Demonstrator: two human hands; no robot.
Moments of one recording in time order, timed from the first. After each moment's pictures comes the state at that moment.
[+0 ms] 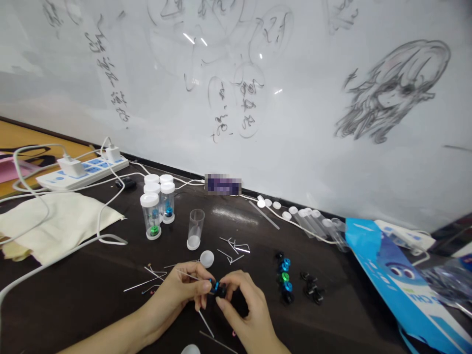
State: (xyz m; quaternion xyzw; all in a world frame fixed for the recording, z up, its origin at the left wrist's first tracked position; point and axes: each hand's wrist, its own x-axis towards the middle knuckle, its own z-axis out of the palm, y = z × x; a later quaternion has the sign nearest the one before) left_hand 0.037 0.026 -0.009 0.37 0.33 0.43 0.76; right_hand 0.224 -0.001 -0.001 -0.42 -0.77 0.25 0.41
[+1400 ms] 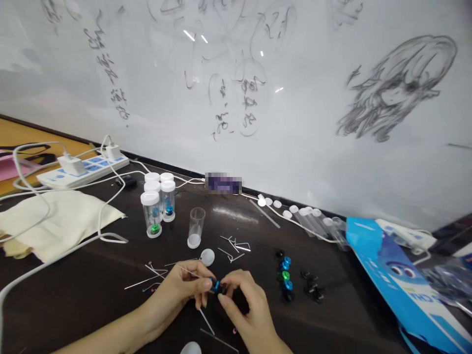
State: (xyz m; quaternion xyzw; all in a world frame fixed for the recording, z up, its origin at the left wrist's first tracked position) left_hand 0.035 0.026 -0.012 0.38 0.31 0.43 0.76; right_hand 0.225 -0.002 -0.004 -0.42 -0.77 0.26 0.41
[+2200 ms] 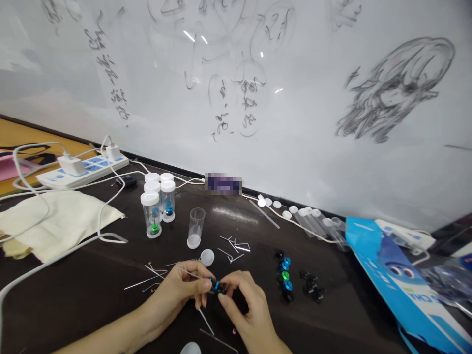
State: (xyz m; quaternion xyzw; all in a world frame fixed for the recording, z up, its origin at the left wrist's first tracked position) left_hand 0.035 0.027 -0.010 0.38 0.32 0.42 0.76; right_hand 0.225 -0.002 -0.004 -0.42 -0.77 0.26 0.40
